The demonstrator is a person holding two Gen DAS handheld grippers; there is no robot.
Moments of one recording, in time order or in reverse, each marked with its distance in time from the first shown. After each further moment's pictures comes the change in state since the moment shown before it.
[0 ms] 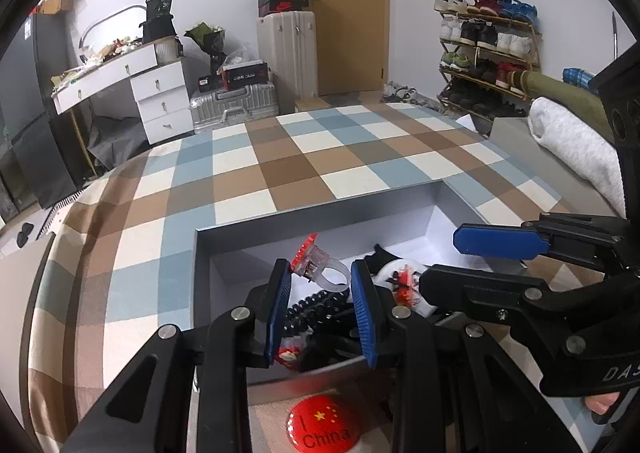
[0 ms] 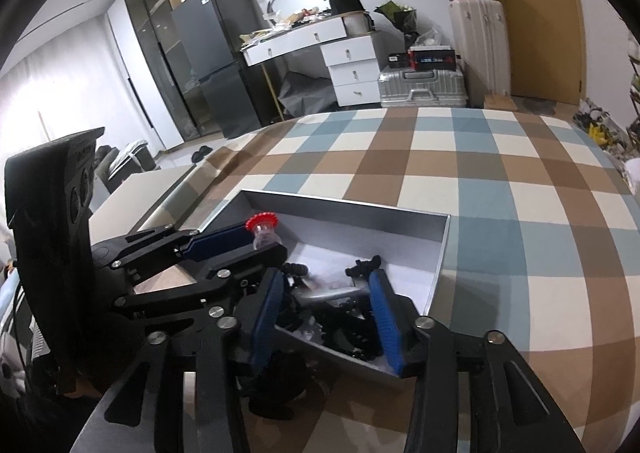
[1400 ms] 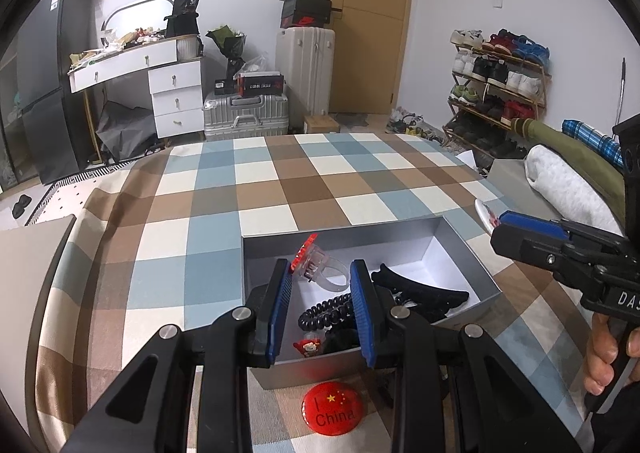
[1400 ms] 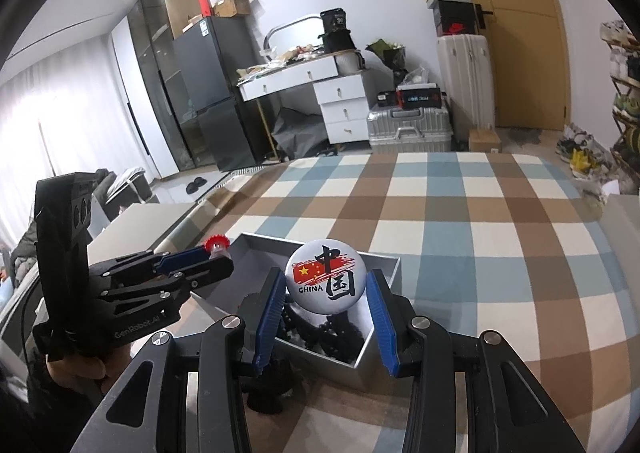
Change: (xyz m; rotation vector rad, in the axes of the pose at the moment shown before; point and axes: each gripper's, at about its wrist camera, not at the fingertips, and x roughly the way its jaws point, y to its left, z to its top) left arm -0.029 0.026 0.005 -0.115 -0.063 -0.026; right arm -0.046 -0.010 0.010 -0.007 -0.122 -0.039
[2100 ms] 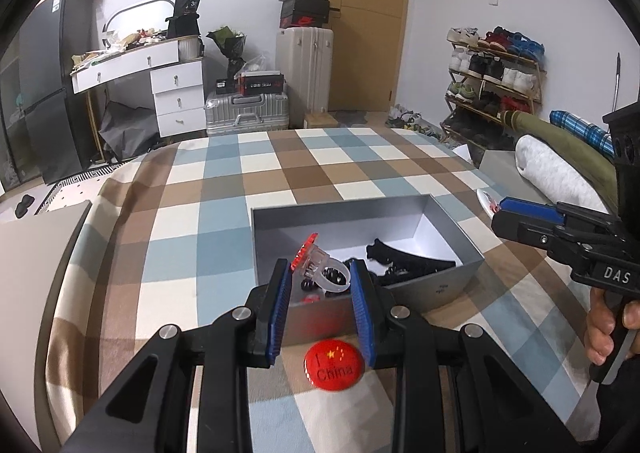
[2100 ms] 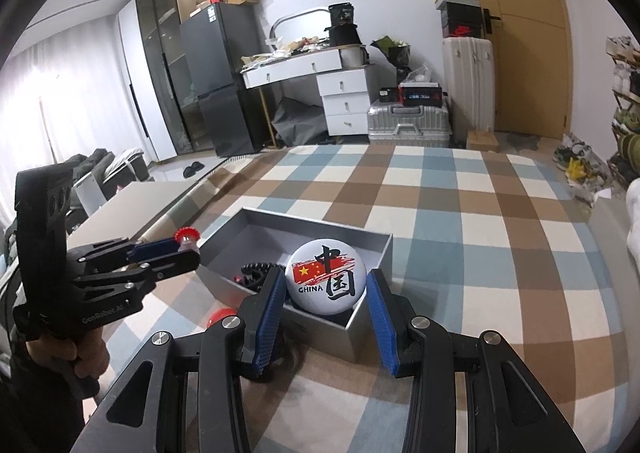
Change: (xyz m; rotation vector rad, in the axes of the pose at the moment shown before) left arm -0.023 0.003 -0.016 0.013 -0.001 0.000; right arm -0.018 0.004 -0.013 -0.061 0.016 -0.027
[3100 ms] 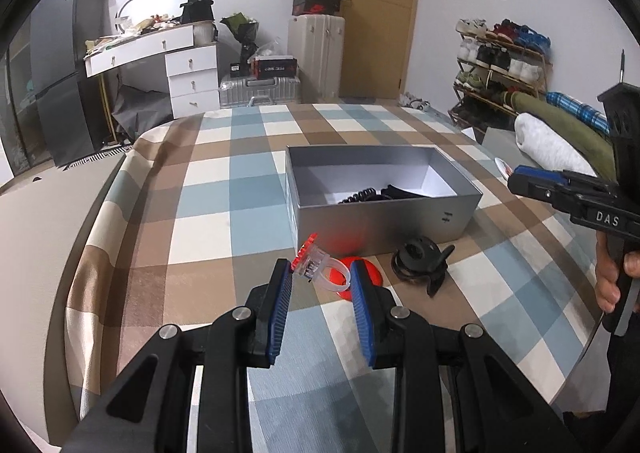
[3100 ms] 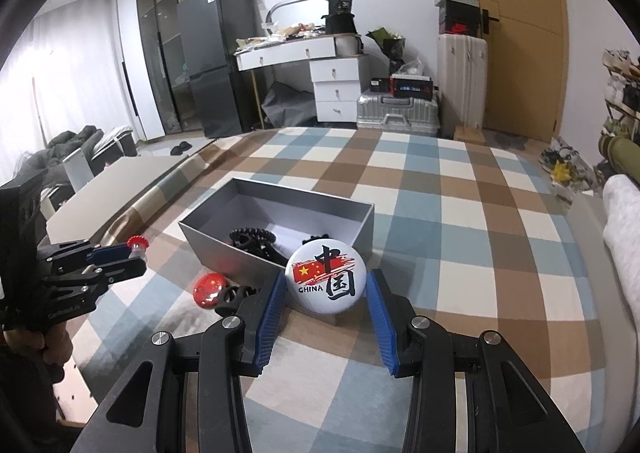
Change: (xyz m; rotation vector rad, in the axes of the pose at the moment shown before) left arm -0.035 0.012 -0.045 -0.026 0.042 0.030; right arm -0.015 0.002 -0.018 -0.052 0.051 -0.061
